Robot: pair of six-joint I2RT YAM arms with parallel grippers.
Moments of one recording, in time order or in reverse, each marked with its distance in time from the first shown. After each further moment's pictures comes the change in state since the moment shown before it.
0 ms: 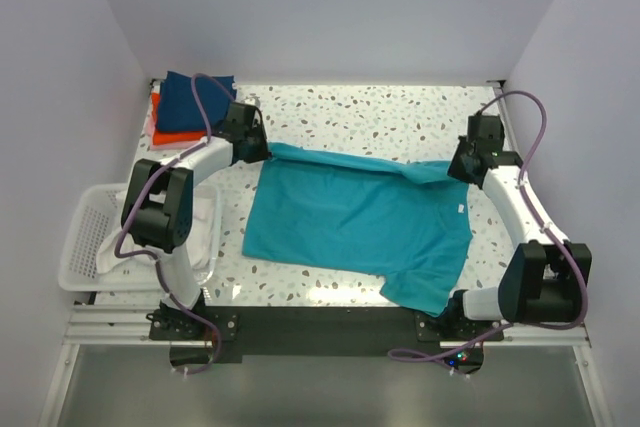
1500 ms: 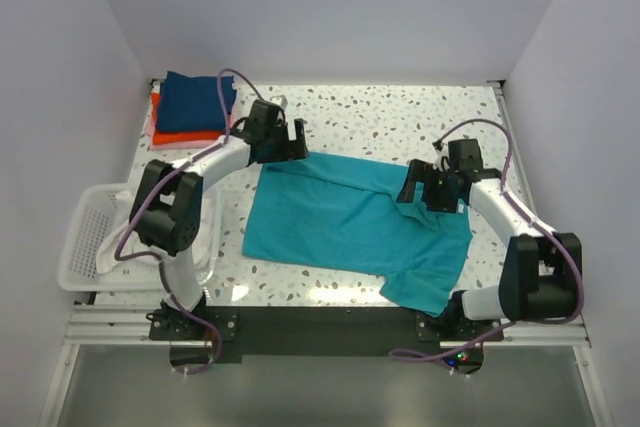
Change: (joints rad) left arm -0.122 -0.016 0.064 -0.038 0.021 0.007; right arm 0.071 -0.013 -0.210 0.038 -0.480 -0.047
